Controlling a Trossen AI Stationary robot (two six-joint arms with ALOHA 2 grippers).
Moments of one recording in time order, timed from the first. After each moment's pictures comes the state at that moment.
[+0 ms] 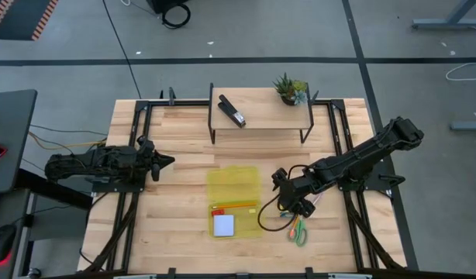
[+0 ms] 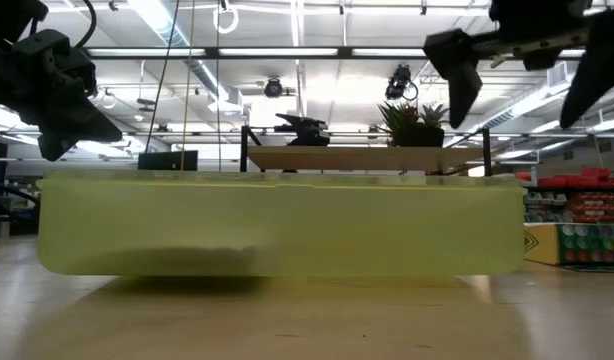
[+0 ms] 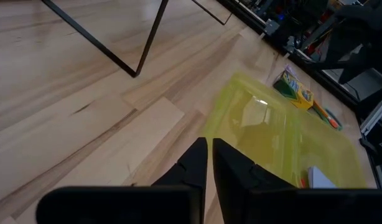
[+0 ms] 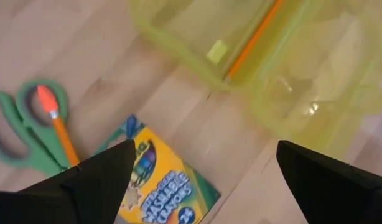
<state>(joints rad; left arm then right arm) -0.03 0.01 0.22 -0.63 -0.28 -0.67 0.39 1.42 0.98 -0.66 0.07 -0.33</state>
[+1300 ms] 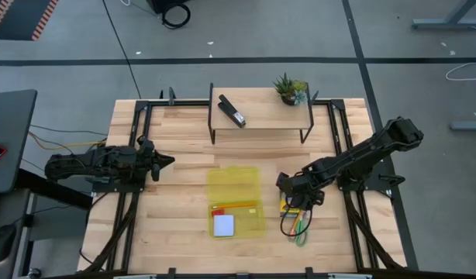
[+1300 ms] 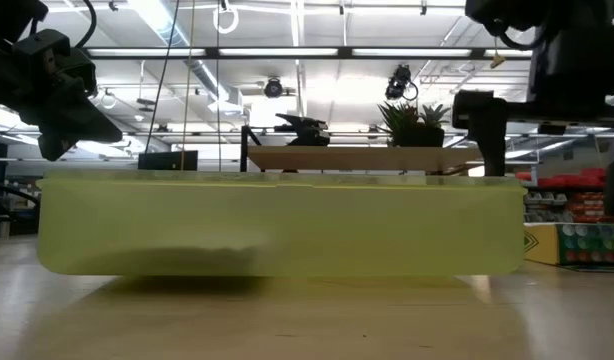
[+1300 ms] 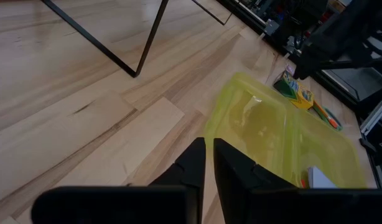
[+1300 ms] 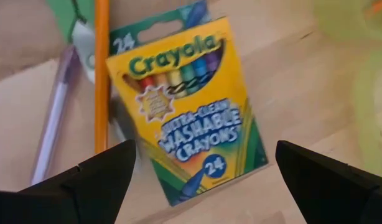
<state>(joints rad) -0.03 0.01 0.22 -0.63 -0.28 -0.67 0.32 1.42 0.78 -0.66 0.00 -0.84</state>
